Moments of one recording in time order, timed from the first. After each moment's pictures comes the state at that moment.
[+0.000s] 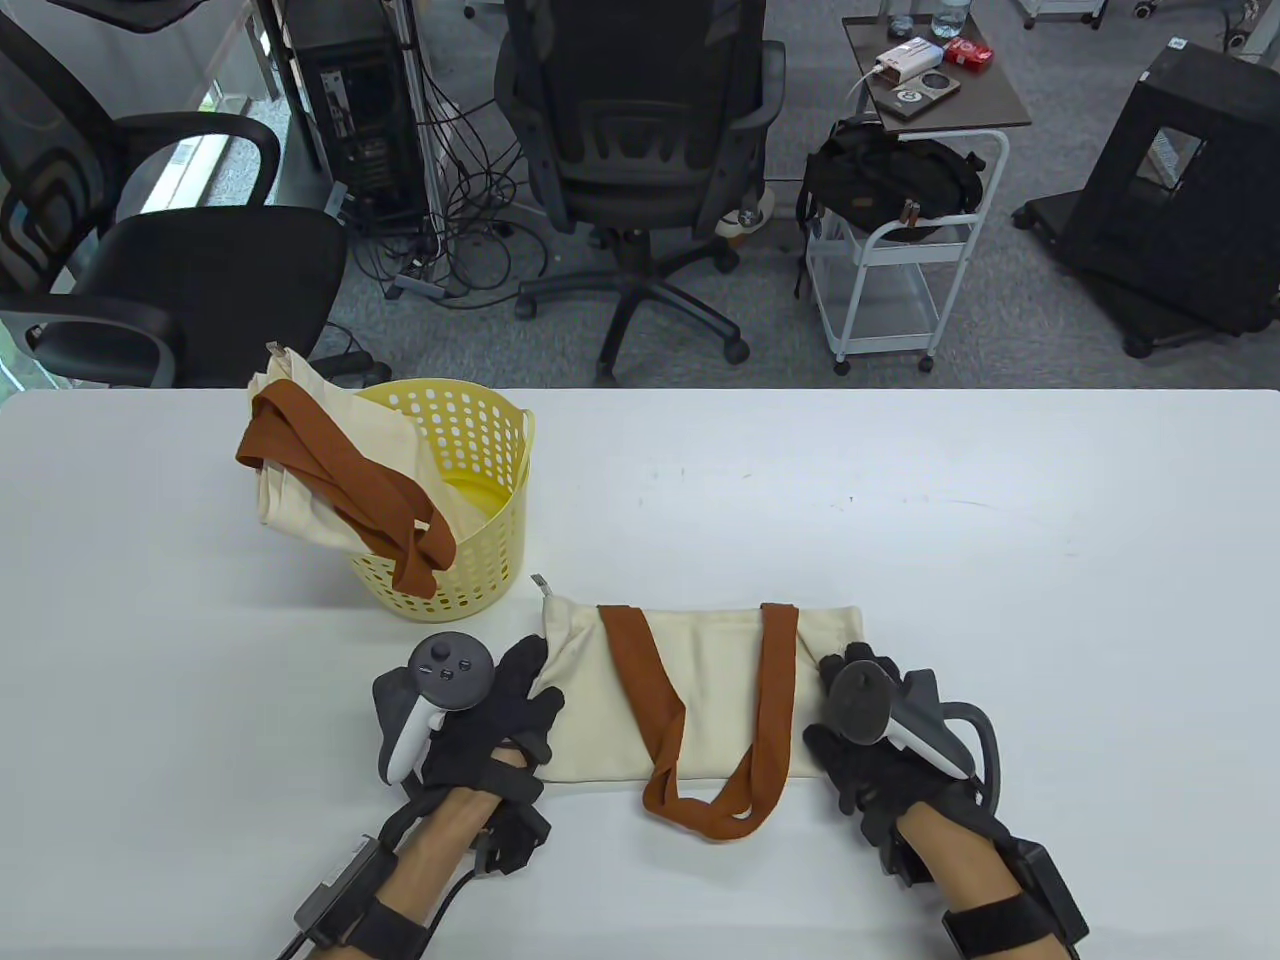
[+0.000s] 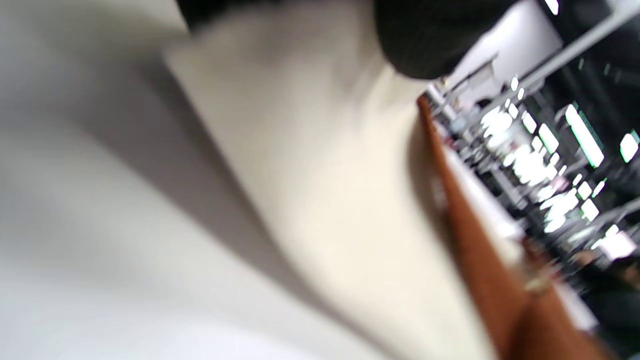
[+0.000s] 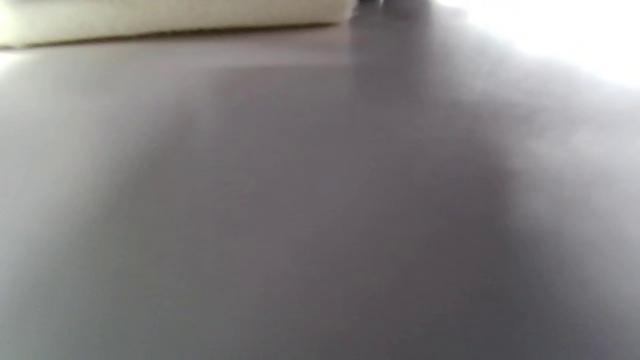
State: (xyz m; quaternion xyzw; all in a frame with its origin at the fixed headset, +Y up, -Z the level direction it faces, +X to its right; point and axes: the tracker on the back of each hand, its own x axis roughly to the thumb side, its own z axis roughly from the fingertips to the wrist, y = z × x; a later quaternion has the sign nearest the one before) left_hand -0.199 -0.764 -0.288 -0.18 0.04 0.41 0.89; right_hand 0.199 -0.799 -0.284 0.02 0.18 0.98 0.05
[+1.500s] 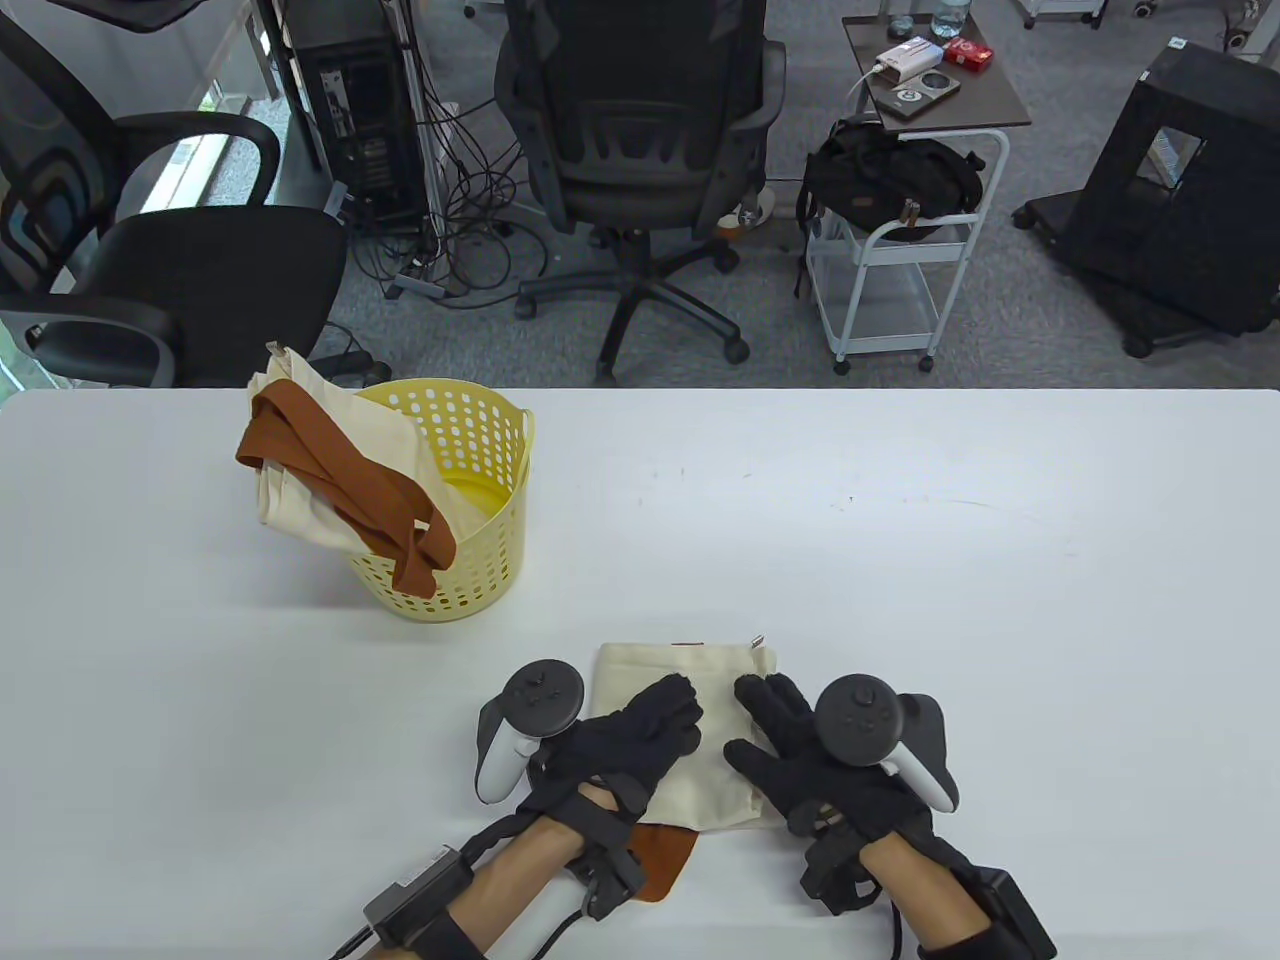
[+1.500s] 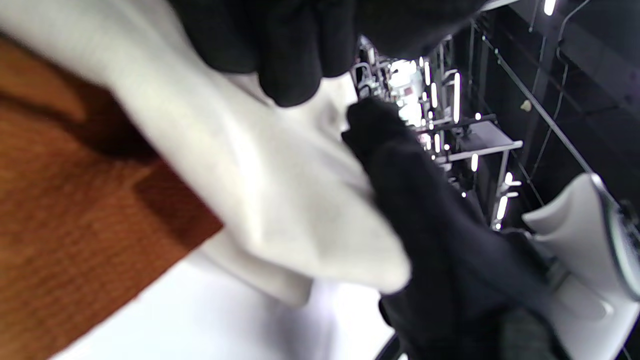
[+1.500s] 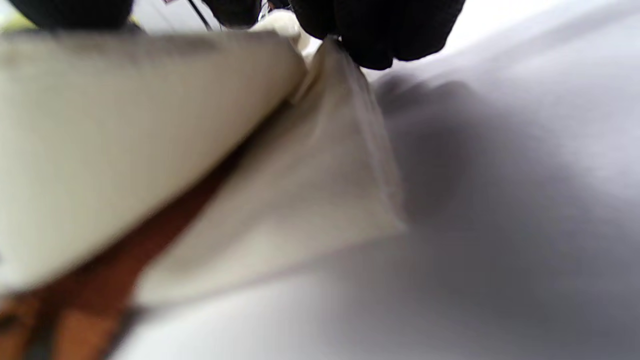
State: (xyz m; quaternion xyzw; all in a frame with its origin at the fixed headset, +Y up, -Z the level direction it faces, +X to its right) left_hand -0.101 -0.777 -0.266 -0.27 -0.14 0.54 0.78; right_hand 0.150 -0.771 -0.254 0.09 0.15 0.95 0.26
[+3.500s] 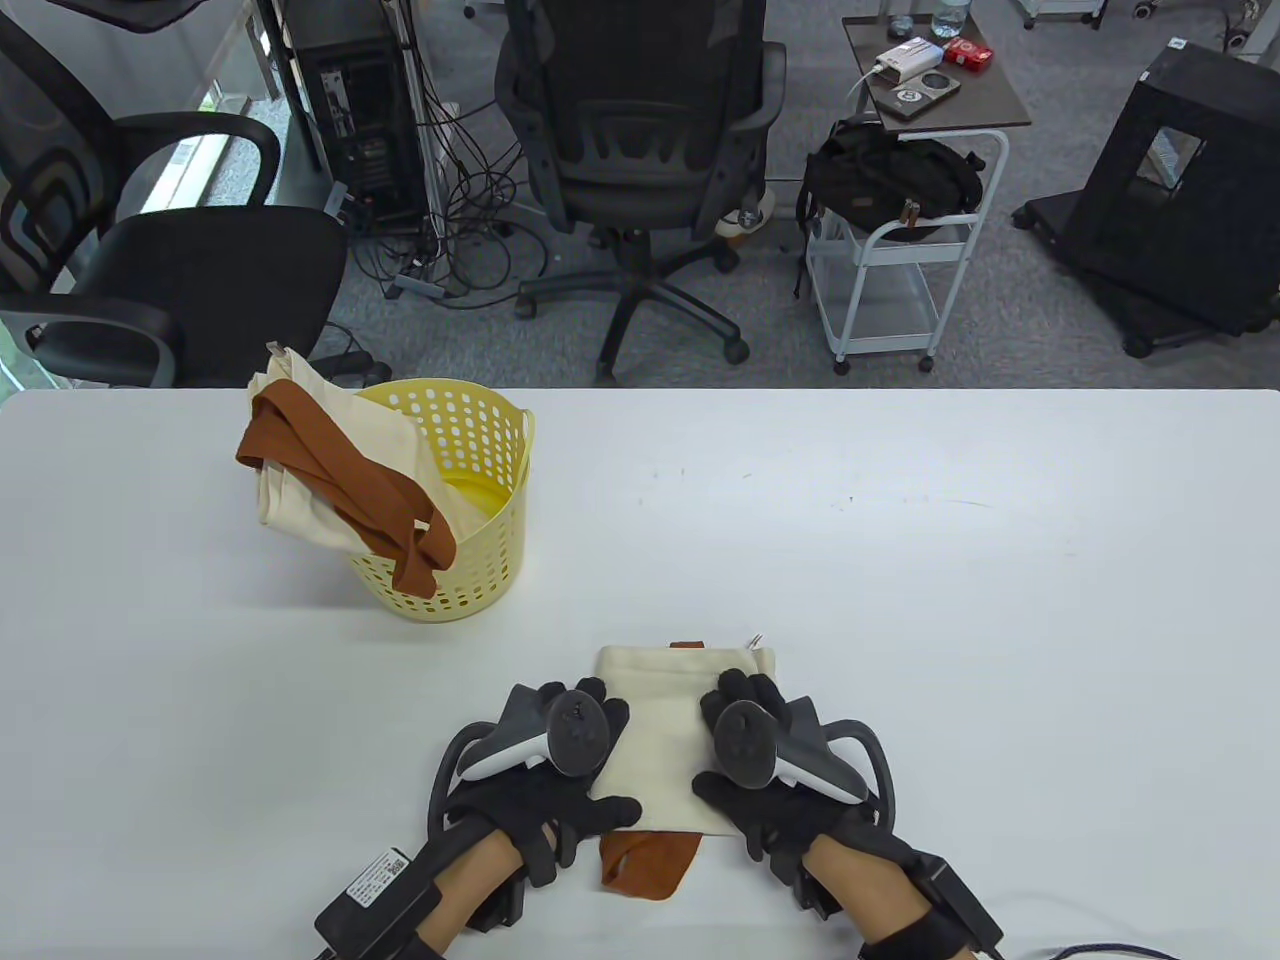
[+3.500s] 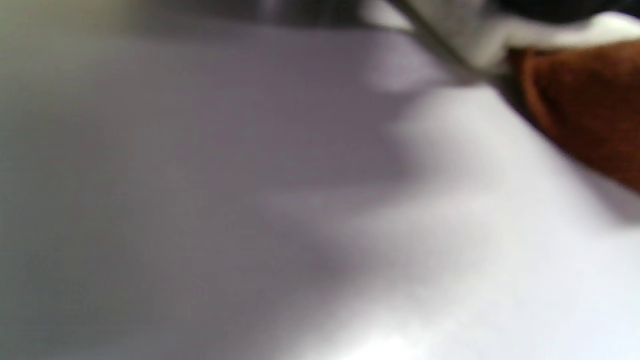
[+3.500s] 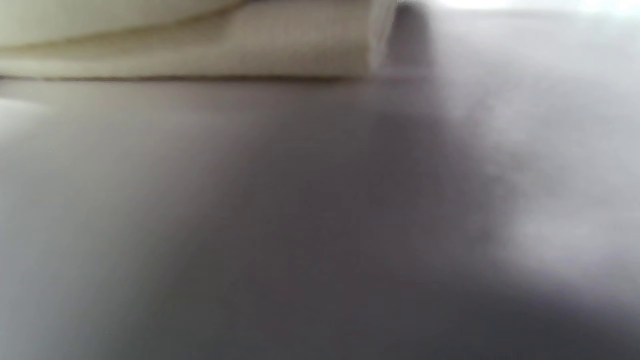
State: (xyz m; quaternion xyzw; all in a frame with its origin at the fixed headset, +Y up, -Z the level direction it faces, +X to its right) left_hand -0.133 -0.788 -0.262 -0.34 -0.19 0.06 0.92; right_hand 0.099 -0.791 -0.258 0.14 0.19 0.97 0.05
